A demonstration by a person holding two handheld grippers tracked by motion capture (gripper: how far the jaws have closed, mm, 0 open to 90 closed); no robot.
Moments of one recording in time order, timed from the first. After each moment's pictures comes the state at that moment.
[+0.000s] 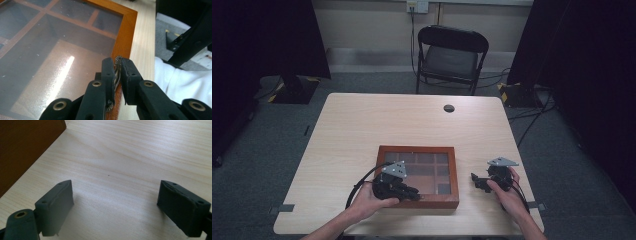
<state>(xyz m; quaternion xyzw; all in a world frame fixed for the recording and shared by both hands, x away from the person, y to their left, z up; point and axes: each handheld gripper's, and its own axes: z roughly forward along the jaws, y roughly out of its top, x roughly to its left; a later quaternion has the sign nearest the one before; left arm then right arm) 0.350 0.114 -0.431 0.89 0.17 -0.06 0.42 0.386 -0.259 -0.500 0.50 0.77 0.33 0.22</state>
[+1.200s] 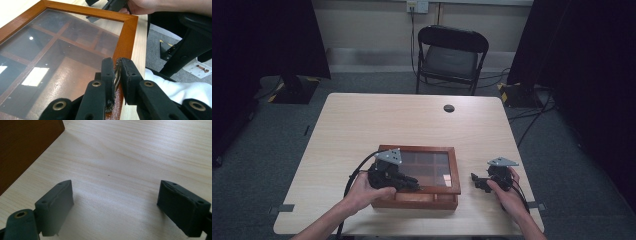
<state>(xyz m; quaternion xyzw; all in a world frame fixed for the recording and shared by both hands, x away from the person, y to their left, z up) 0.361 0.122 -0.393 0.87 0.18 -0.07 0.45 0.386 -0.259 -0.500 0.50 0.77 0.33 0.22</state>
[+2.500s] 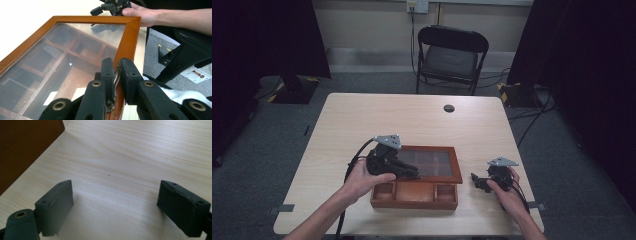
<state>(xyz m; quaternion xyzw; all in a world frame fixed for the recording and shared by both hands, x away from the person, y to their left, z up) 0.378 0.123 -0.359 0.87 0.20 -0.08 0.45 0.386 -0.259 -0.500 0.50 0.77 0.33 0.22</state>
